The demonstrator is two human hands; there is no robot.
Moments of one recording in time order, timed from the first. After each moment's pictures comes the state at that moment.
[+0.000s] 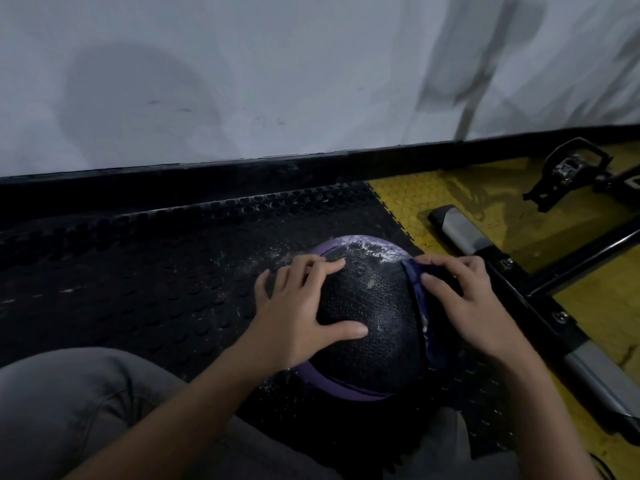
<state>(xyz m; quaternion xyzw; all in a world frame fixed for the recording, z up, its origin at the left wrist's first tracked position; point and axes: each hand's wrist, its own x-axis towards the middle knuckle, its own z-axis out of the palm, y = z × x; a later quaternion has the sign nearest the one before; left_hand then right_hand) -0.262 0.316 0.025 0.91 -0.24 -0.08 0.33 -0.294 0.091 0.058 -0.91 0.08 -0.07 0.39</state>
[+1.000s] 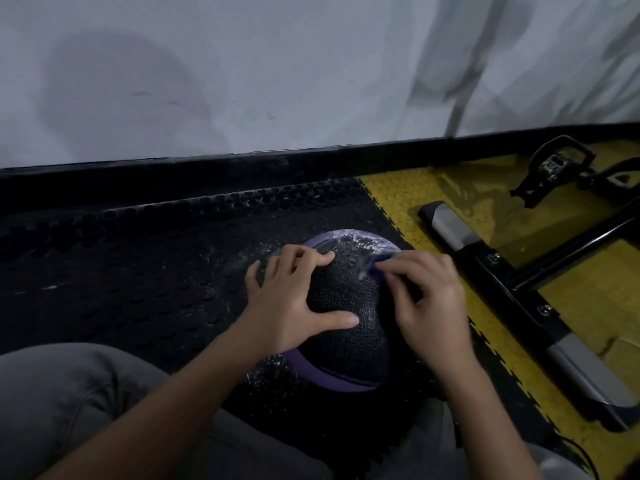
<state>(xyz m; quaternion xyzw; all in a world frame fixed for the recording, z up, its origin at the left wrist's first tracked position) -0.255 0.309 0.030 0.91 -0.22 -0.09 0.34 -0.303 0.130 0.051 -0.92 -0.06 -0.30 0.25</state>
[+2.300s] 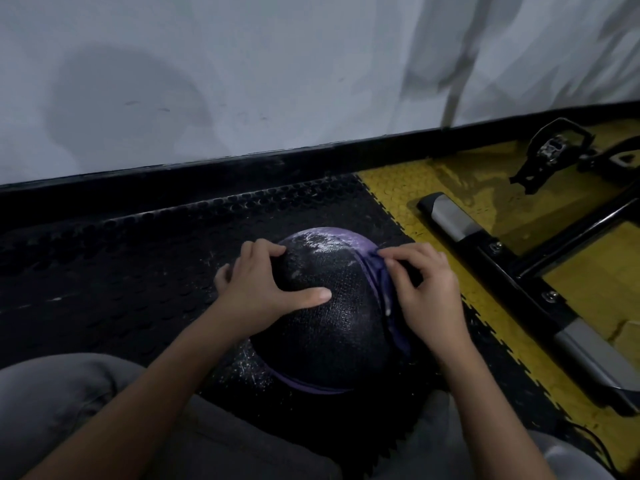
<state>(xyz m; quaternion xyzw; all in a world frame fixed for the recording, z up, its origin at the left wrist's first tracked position) -0.244 0.328 0.042 0.90 -0.10 -0.14 0.41 -0.291 0.119 0.043 -0.91 0.02 -0.25 0.34</state>
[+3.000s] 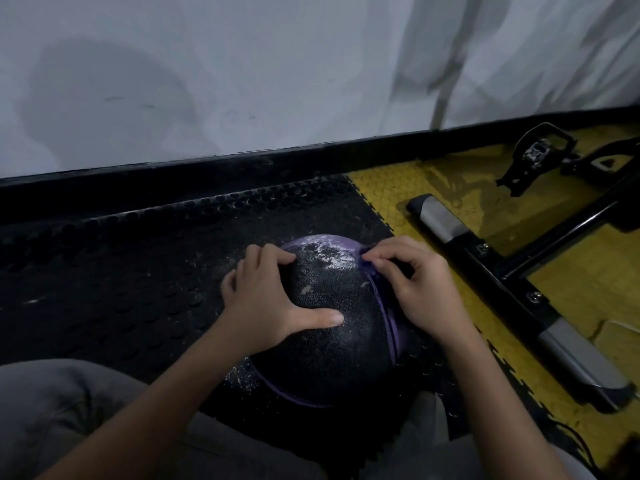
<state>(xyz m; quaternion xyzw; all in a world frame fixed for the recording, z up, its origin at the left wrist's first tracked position) -0.257 0.308 0.039 0.90 -0.13 -0.09 0.40 -0.283 0.103 0.054 -0.91 -0.07 -0.18 0.37</state>
